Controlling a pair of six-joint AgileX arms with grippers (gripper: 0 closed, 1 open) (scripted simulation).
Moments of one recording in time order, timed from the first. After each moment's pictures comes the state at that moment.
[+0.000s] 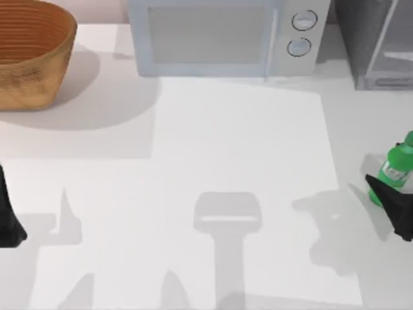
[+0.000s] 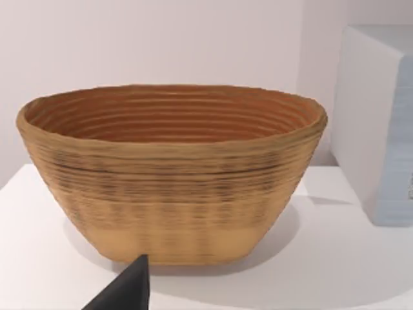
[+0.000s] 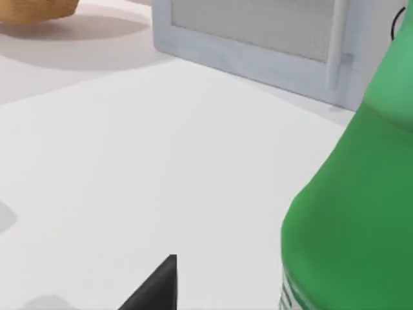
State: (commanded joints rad) left arm 0.00 0.00 0.00 0.00 0.00 0.00; right arm -0.20 2.18 0.33 1.70 -0.94 -0.12
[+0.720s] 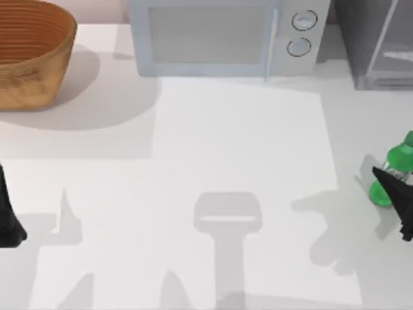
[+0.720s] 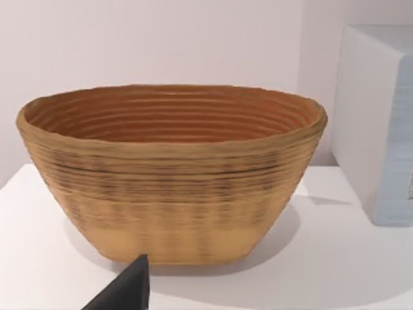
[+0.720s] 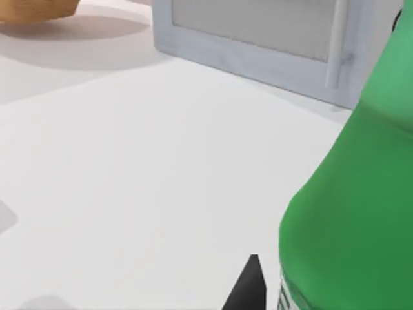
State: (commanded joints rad) left arm 0.00 0.00 0.00 0.00 0.00 0.00; right arm -0.20 2.18 0.33 1.70 -0.94 -0.12
